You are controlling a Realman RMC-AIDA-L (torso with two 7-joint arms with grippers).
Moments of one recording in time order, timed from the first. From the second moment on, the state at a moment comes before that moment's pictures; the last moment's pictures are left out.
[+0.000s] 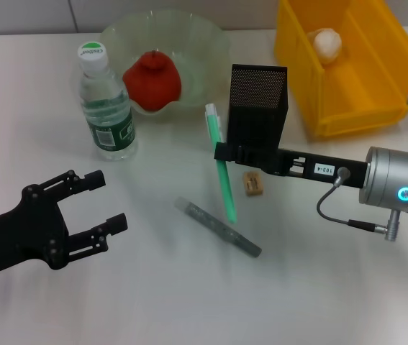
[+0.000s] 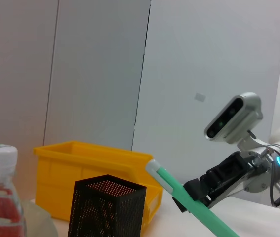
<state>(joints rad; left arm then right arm) -0.30 -2.05 0.58 0.45 1.89 1.77 -0.92 0.61 2.05 -1.32 -0.22 -1.21 -1.43 1.69</state>
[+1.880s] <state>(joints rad) -0.28 -2.05 0.58 0.45 1.89 1.77 -0.89 0.68 2.05 -1.04 -0.29 -1.22 -1.17 1.97</state>
